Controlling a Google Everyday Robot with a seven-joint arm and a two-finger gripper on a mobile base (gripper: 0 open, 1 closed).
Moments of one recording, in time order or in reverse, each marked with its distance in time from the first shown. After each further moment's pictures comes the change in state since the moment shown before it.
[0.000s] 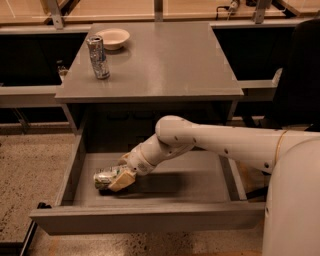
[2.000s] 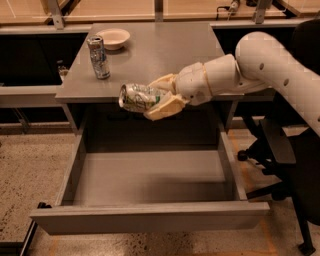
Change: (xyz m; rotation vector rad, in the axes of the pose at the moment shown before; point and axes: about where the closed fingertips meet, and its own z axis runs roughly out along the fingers) arm -0.128 0.006 -0.277 0.189 -0.299 -0.370
